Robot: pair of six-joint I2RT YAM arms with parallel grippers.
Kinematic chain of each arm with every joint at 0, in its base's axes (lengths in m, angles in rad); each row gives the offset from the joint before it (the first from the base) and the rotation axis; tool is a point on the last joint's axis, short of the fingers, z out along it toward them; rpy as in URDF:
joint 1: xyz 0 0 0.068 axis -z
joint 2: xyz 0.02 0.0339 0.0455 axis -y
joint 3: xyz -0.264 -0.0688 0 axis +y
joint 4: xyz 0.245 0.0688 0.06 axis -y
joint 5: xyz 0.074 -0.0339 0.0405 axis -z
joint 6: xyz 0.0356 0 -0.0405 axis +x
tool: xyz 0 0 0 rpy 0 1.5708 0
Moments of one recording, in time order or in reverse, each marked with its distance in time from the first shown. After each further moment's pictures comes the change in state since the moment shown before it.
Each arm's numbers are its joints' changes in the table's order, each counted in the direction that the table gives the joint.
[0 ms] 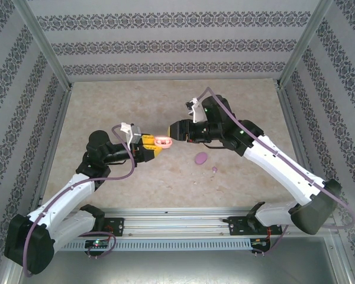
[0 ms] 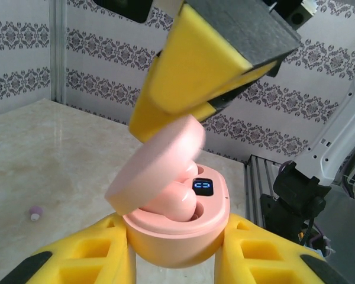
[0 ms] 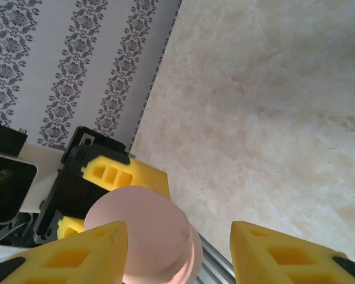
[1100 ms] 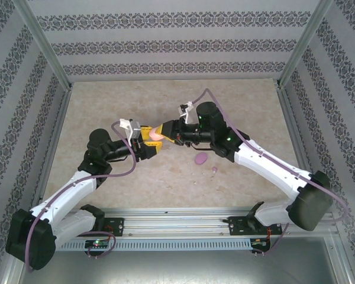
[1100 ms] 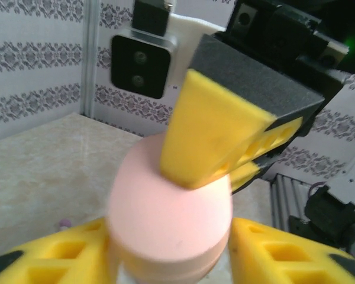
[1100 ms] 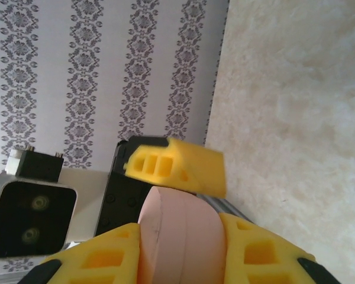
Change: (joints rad) left arm 0.000 -0.030 -0.010 0.051 -0.093 -0.001; right arm -0.033 -0.062 0.174 0.465 -0.092 0.398
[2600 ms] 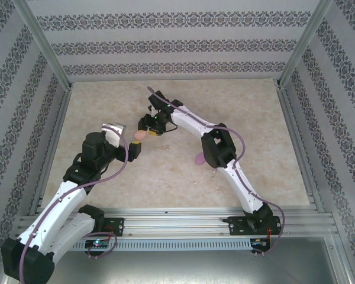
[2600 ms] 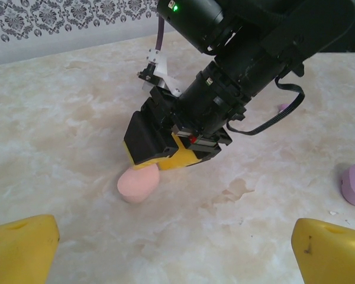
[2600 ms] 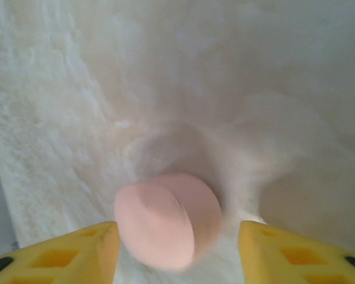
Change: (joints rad) left arm -0.076 0.183 -0.064 -0.708 -0.697 0.164; right arm 0.078 -1.214 -1.176 -0.684 0.091 -0.420
